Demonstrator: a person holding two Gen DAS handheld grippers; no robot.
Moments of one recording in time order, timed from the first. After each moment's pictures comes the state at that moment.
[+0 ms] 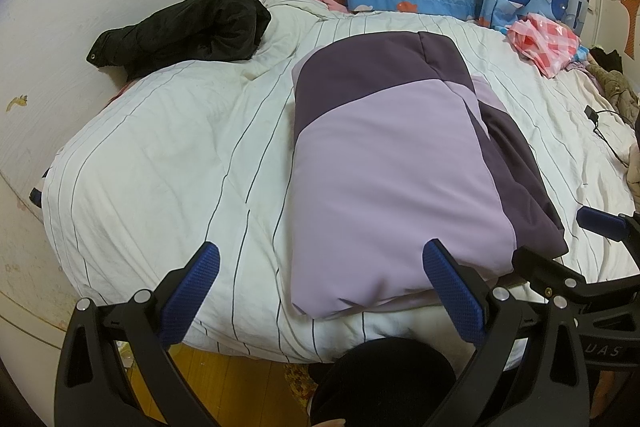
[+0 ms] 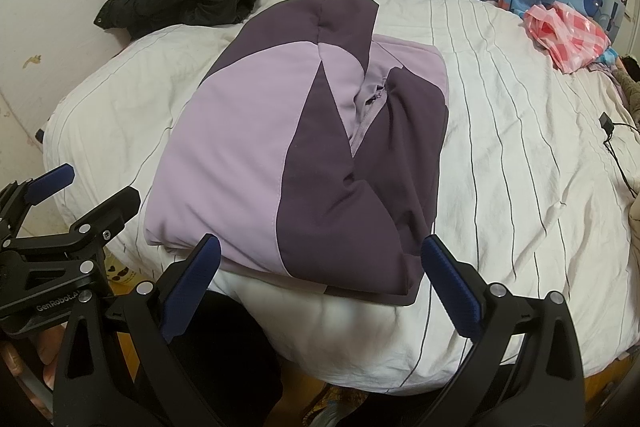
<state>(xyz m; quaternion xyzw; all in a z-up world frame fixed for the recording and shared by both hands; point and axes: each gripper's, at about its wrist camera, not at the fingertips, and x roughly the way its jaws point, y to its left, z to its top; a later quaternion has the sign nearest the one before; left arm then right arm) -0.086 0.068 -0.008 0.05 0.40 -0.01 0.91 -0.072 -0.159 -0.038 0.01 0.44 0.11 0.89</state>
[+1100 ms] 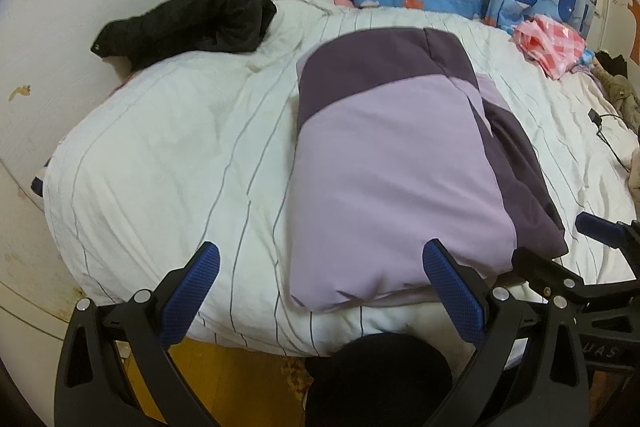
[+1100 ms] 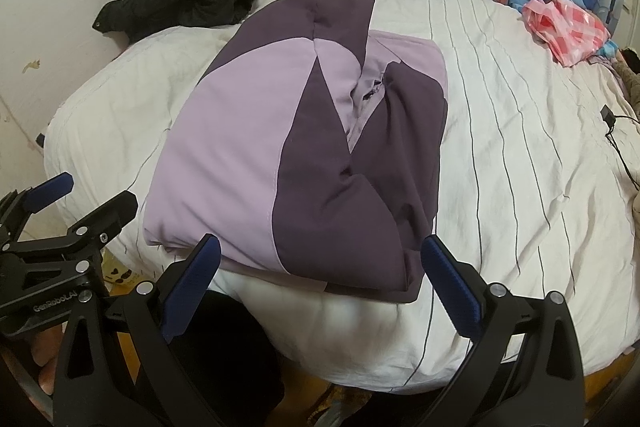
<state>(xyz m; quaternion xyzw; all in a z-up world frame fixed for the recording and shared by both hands) -0.100 0.062 -0.007 0.04 0.40 0.00 0.91 -0.071 -0.165 -0.043 0.02 0.45 0.12 0.89</state>
